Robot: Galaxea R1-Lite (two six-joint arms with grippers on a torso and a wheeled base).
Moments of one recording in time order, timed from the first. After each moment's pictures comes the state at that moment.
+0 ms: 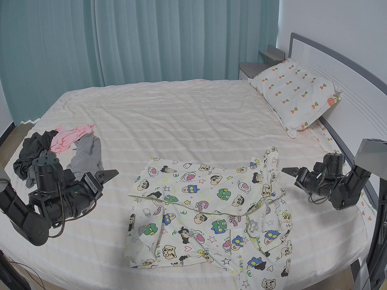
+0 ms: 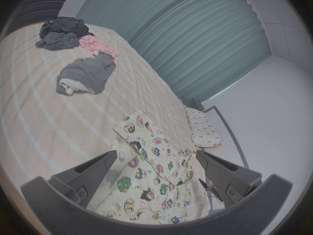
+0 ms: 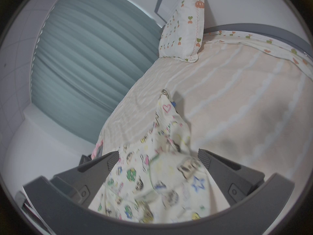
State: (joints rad) left arm -0.14 1.75 -0.31 -1.04 -0.21 -0.88; right arm -0.06 2.32 -0.69 -1.14 0.43 0.58
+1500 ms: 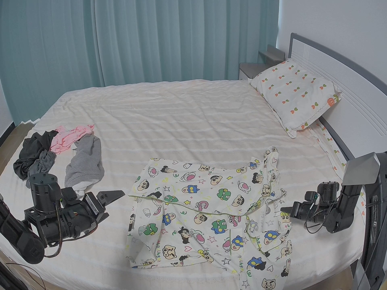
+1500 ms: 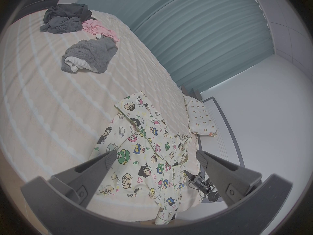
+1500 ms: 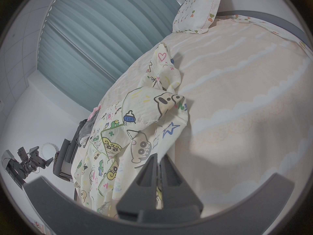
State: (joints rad) left arm -0.21 1.69 -0.19 -1.04 -0.24 -0.93; right arm -0.04 2.51 -0.60 -1.27 0.52 0.37
